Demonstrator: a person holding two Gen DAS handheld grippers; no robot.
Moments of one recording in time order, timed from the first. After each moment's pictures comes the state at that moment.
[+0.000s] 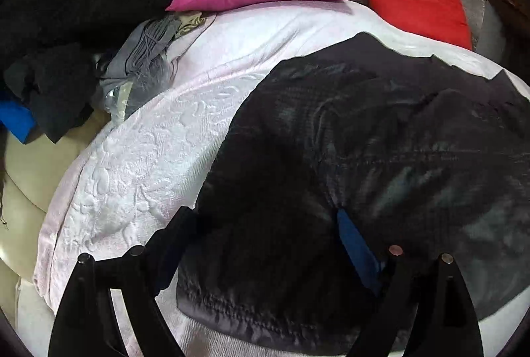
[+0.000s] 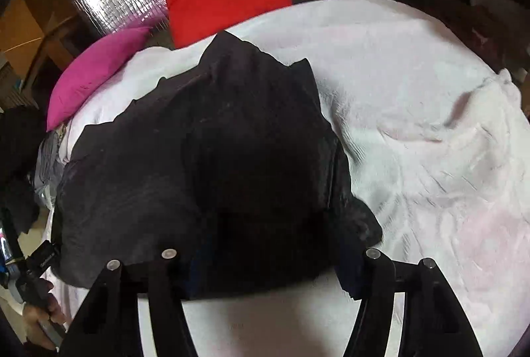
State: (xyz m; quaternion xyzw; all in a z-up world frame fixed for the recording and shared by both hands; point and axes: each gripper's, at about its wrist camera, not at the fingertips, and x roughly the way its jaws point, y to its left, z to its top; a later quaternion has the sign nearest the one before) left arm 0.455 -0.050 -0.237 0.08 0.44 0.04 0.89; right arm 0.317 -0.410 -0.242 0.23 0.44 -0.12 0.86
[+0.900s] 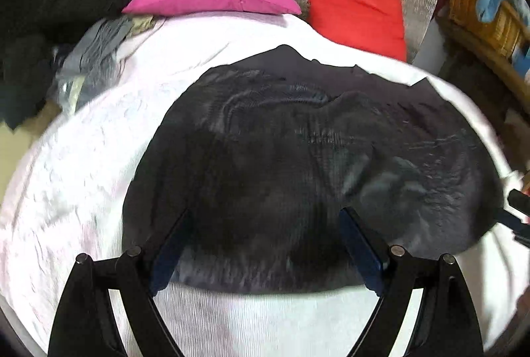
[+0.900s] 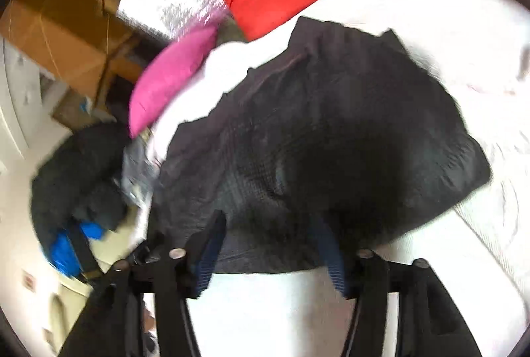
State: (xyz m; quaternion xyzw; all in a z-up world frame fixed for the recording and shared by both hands) left arm 0.416 -0.050 -0.226 -0.01 0.44 -0.10 0.89; right arm 0.314 -0.384 -0.237 0.37 0.40 0.05 0.84
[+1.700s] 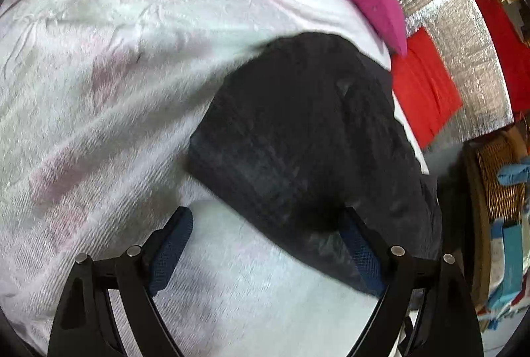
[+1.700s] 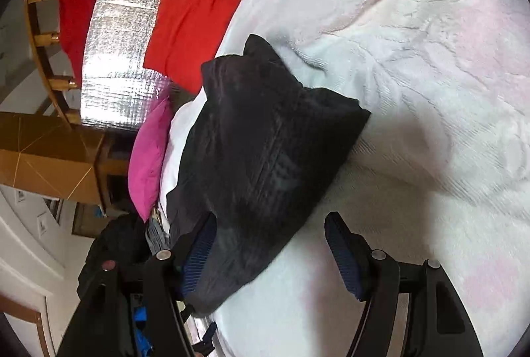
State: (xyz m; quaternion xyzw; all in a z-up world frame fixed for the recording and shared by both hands) left arm 0.402 0.019 -0.286 -0.34 0.48 -0.03 0.81; right arm 0.278 -0.440 -0.297 0.57 0.33 -0.04 0.75
